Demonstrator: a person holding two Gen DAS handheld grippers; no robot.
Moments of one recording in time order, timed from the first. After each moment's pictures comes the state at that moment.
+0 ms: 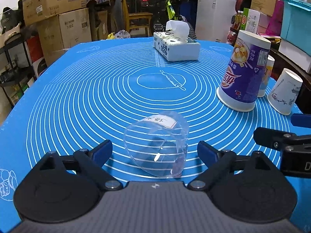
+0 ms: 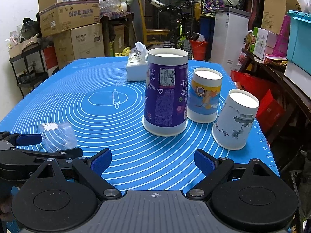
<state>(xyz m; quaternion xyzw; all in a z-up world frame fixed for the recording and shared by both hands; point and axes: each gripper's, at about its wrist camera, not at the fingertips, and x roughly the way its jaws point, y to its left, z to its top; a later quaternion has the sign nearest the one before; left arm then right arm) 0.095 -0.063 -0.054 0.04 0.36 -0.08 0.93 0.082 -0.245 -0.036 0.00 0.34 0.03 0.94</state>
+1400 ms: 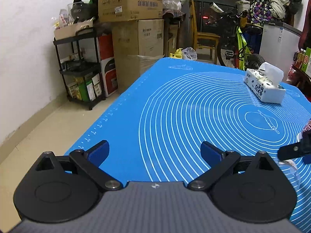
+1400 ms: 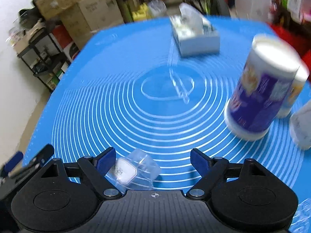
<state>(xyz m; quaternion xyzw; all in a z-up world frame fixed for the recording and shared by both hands) 0.104 0.061 -0.017 -0.02 0.31 0.11 0.95 0.179 -0.156 -0.017 0.11 0.50 0.09 0.85</state>
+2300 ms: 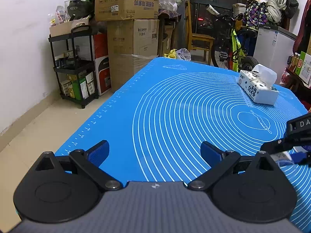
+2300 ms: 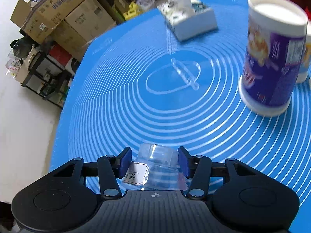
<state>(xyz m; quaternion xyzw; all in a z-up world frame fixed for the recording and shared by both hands) 0.097 0.066 -0.017 -0.04 0.30 0.08 0.95 0.187 -0.162 -0.033 0.22 0.50 0.09 0.83</state>
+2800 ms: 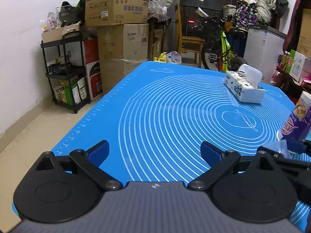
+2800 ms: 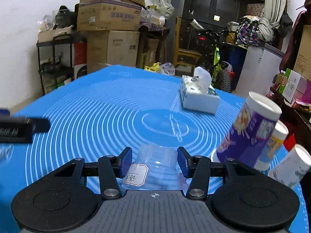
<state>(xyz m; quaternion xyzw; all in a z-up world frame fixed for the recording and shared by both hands) 0.088 0.044 -0.011 -0.03 0.29 0.06 0.95 0.106 -0.131 -0.036 -0.09 0.27 0.09 0.95</state>
